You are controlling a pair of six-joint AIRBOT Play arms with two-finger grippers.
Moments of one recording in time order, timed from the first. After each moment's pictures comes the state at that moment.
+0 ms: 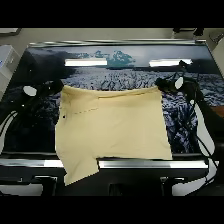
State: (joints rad) left arm 0.02 -1.57 1.21 0.95 -0.41 -1.43; right arm -0.04 -1.73 1.47 -1.38 0.64 1.86
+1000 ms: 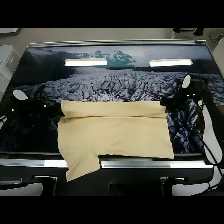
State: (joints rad) left arm 0.12 -1.47 1.12 1.07 -1.20 -1.47; right arm -0.07 -1.64 1.43 -1.52 1.38 1.73
